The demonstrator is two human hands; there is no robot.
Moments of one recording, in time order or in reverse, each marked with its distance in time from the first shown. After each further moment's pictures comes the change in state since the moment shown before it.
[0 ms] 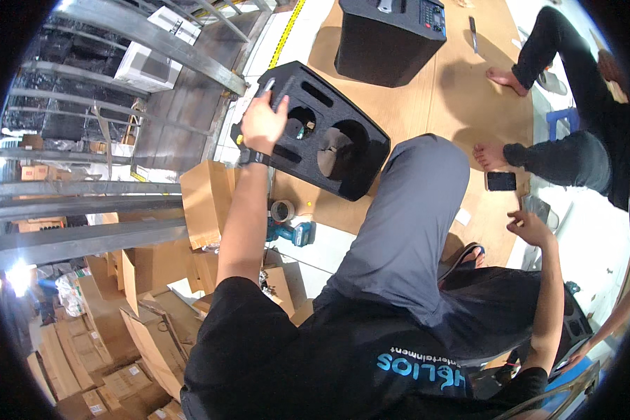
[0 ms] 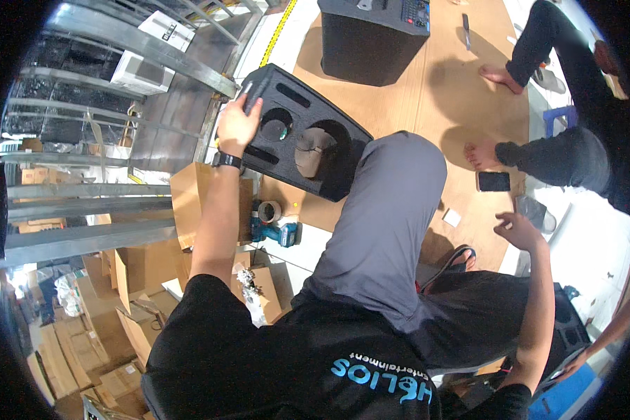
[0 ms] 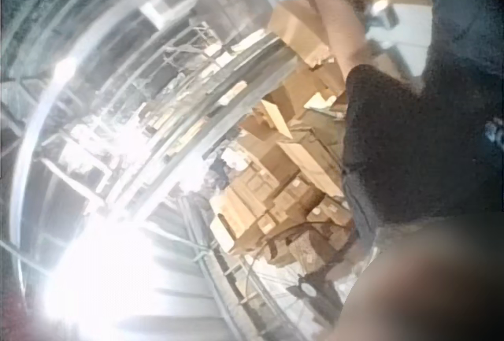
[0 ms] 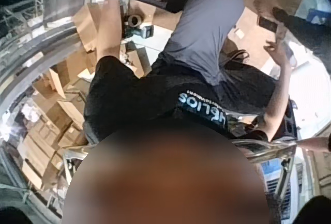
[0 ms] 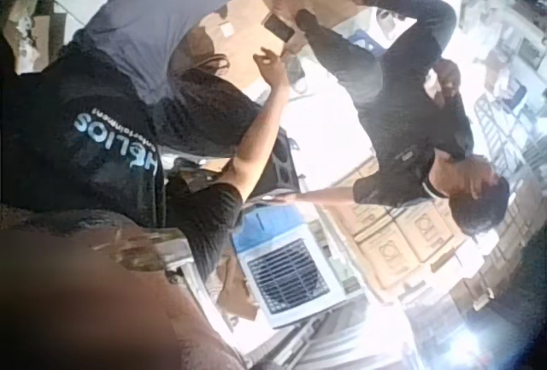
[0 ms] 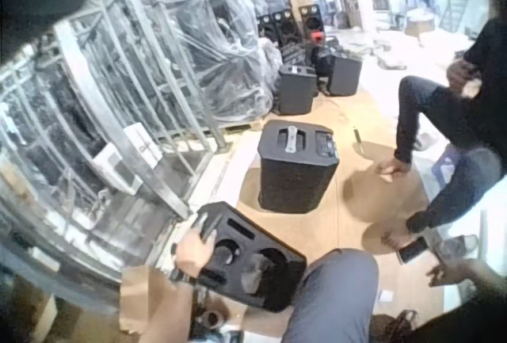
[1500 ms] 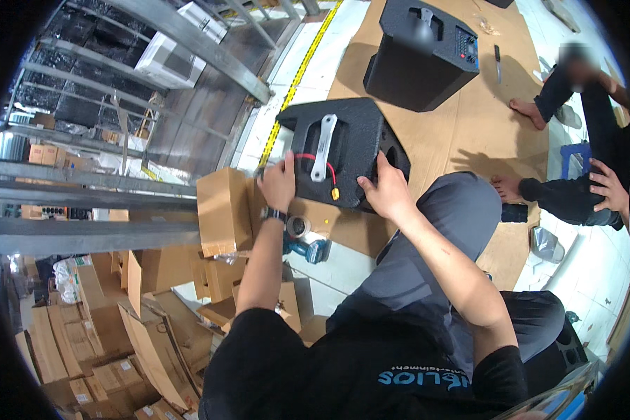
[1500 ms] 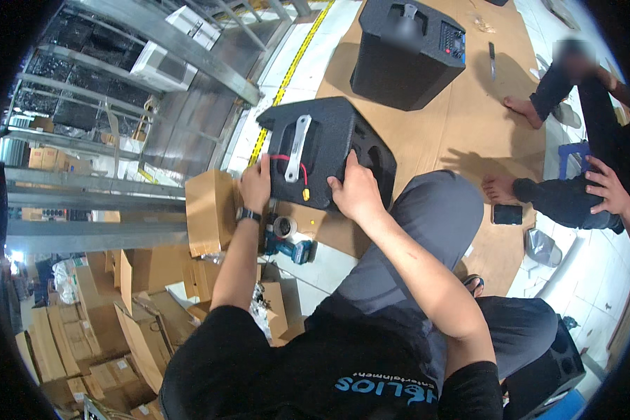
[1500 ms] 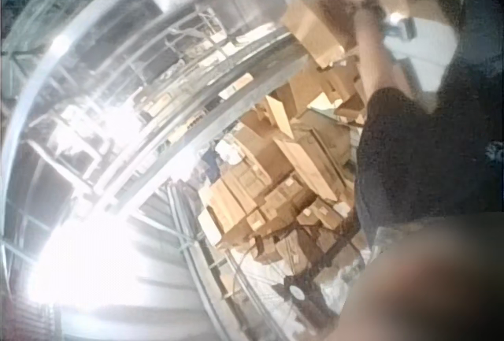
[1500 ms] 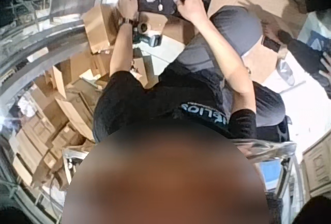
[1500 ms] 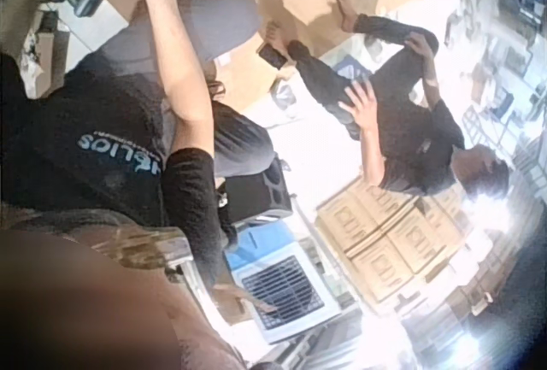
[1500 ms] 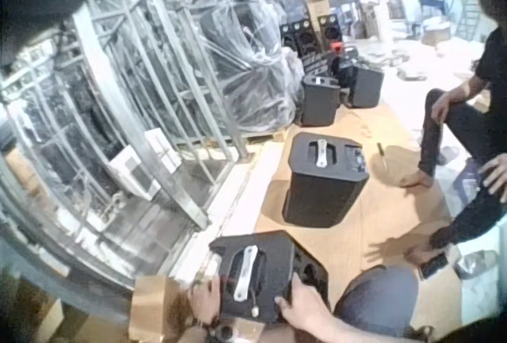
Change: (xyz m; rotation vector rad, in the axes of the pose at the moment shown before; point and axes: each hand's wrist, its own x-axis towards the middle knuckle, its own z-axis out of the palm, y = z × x) left_hand -0.080 -0.098 0.052 -0.100 0.008 -0.295; right_hand 0.114 -0.424 0.079 0.524 0.420 -0.529
